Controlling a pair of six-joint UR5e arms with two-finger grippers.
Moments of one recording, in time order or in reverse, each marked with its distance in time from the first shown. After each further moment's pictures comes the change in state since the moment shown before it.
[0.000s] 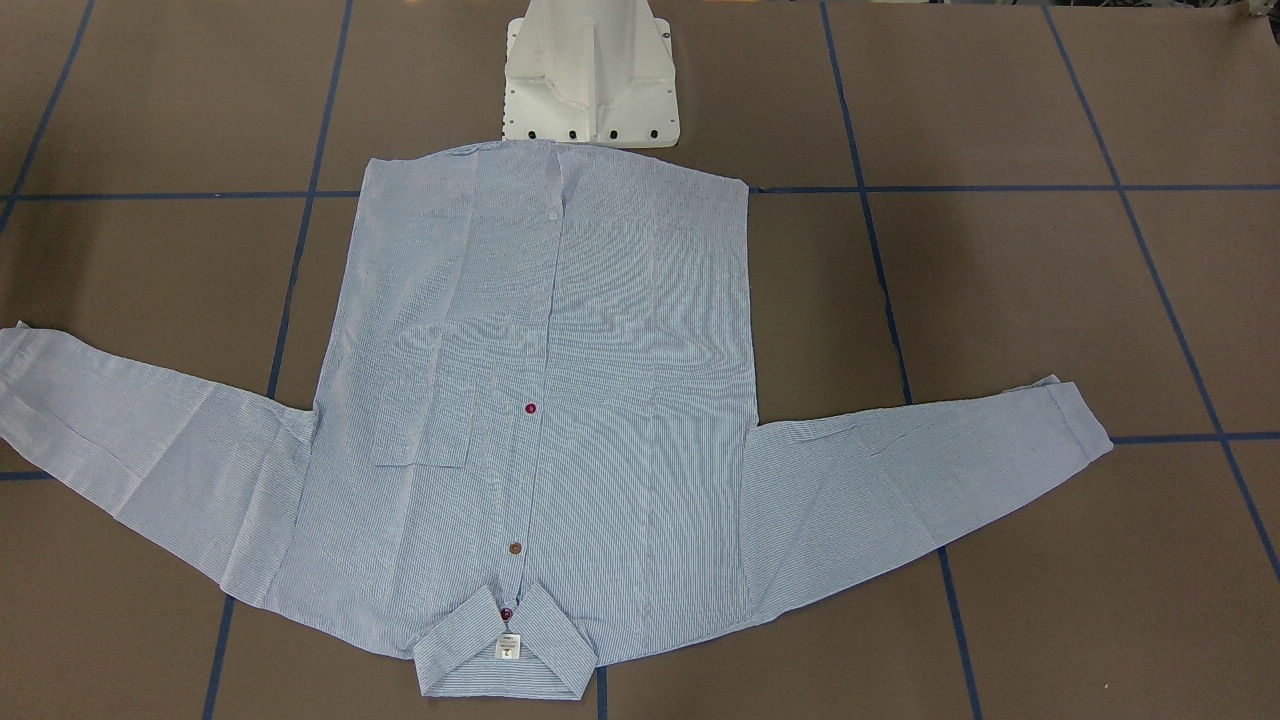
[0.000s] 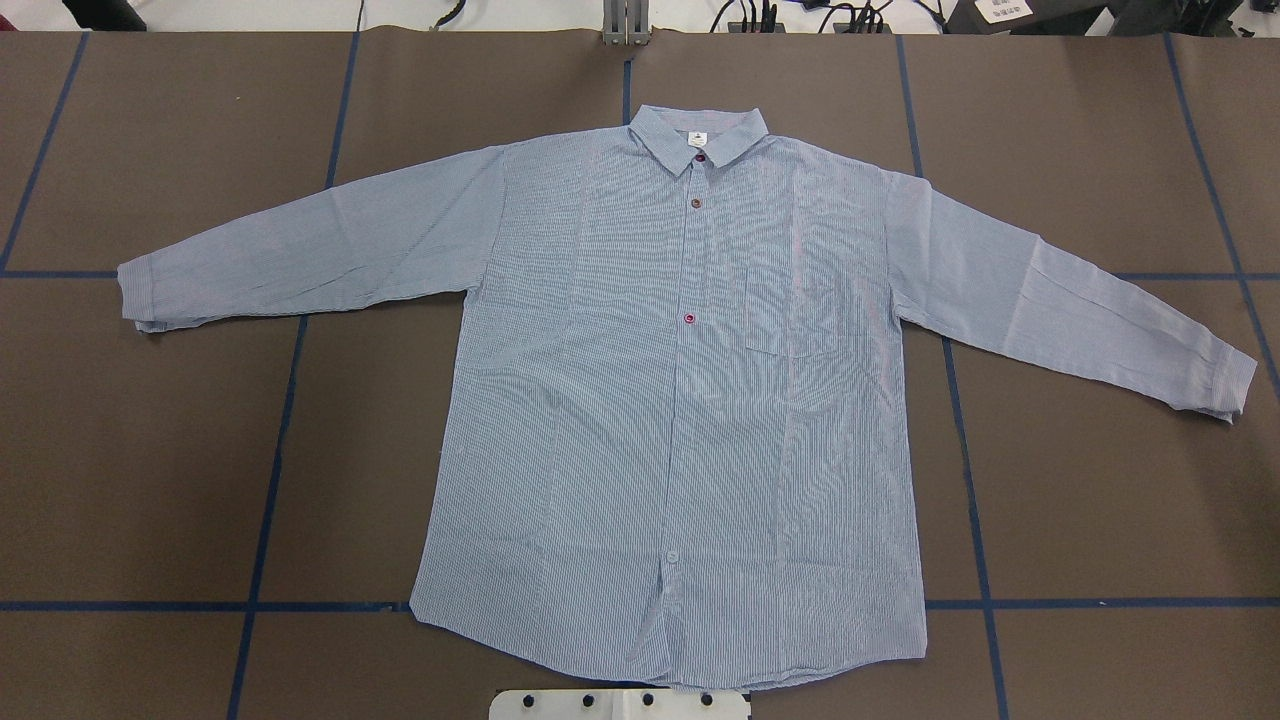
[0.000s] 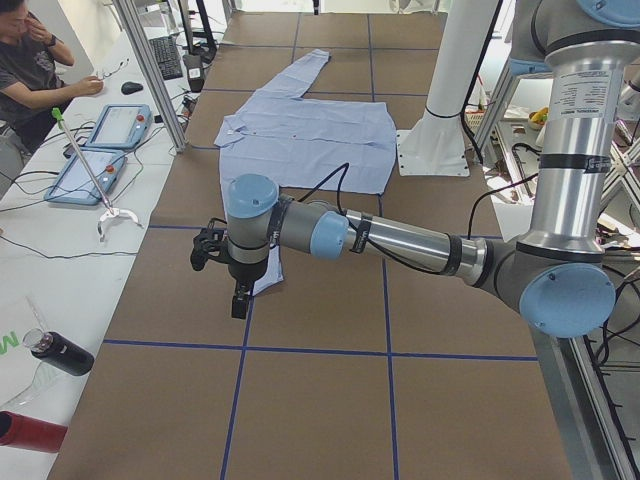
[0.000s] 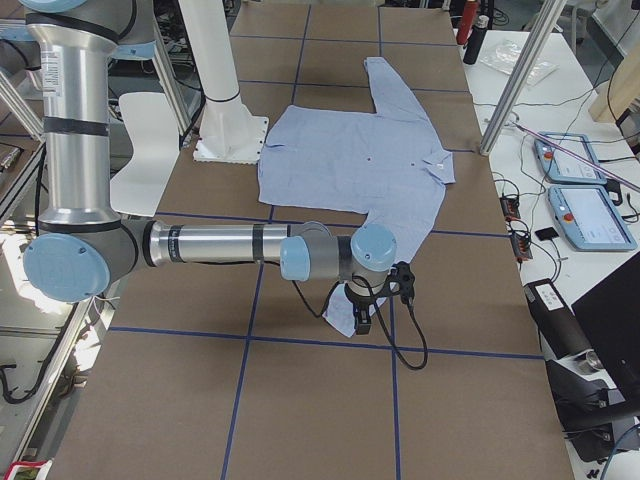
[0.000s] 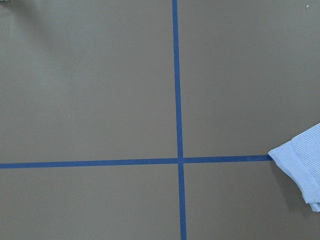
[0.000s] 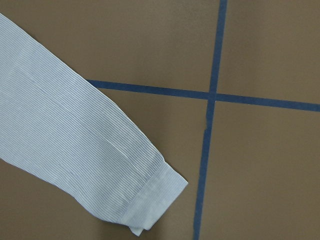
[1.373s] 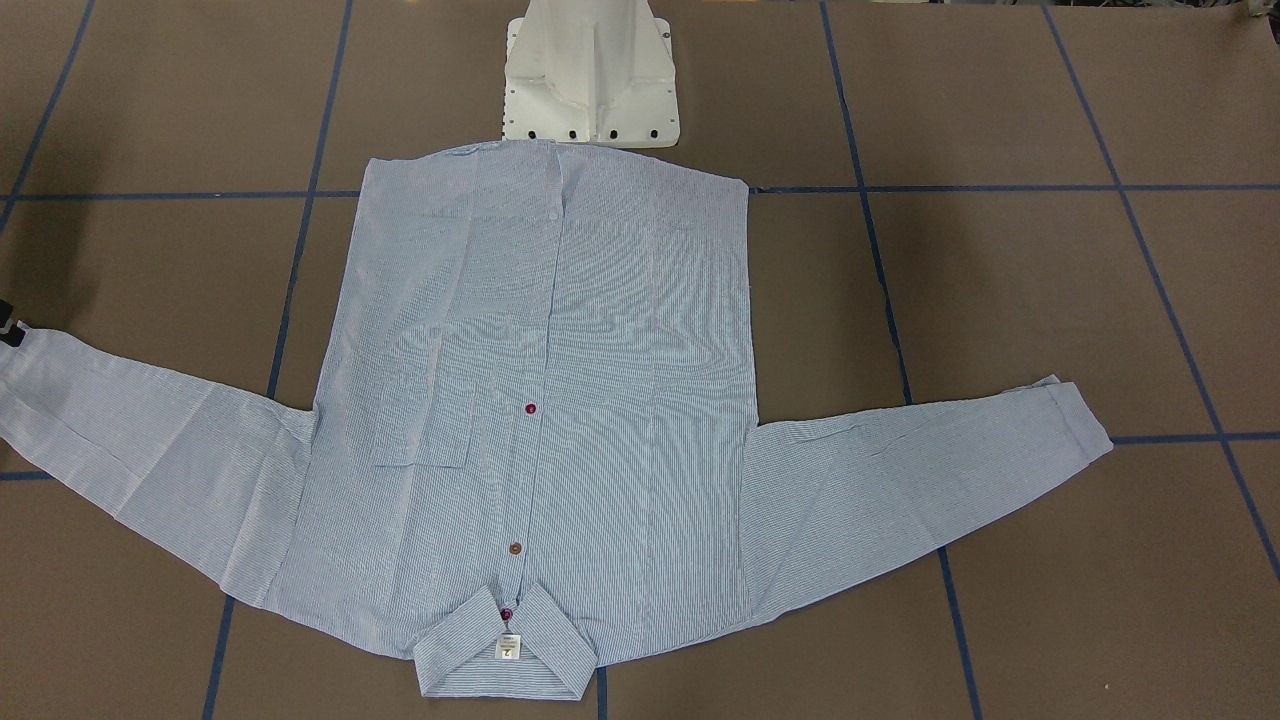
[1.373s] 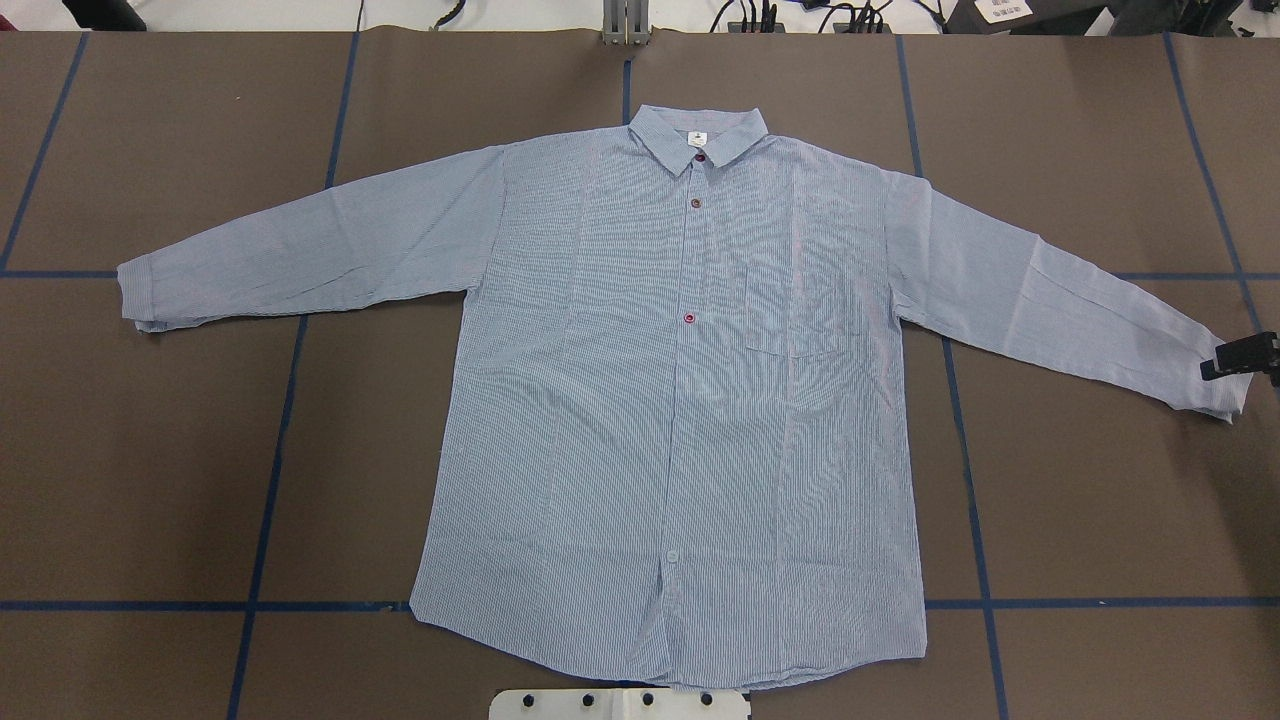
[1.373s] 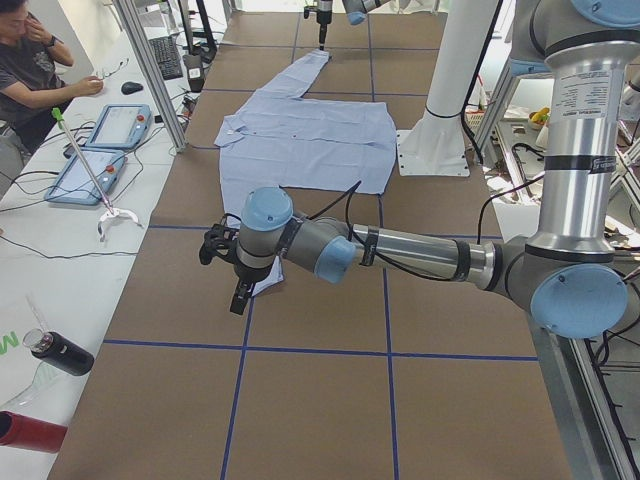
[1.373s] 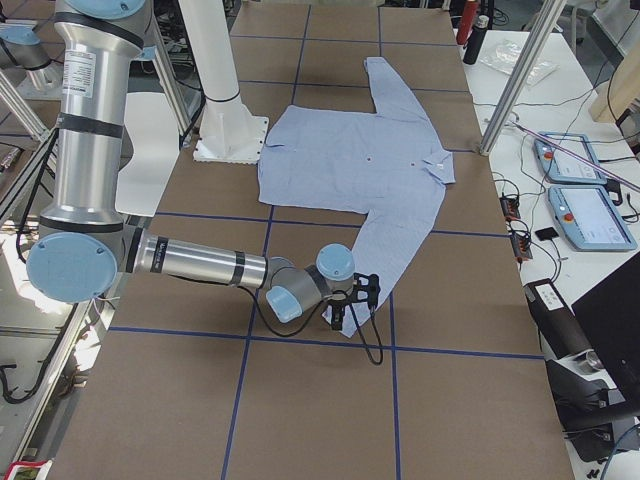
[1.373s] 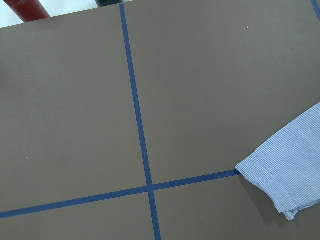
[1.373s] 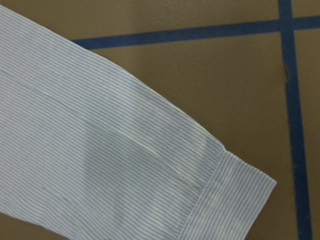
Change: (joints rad) left arm 0.023 0.058 0.031 -0.258 -0.035 -0.019; right arm -0.326 -0.114 -0.160 0.709 -0.131 0.710
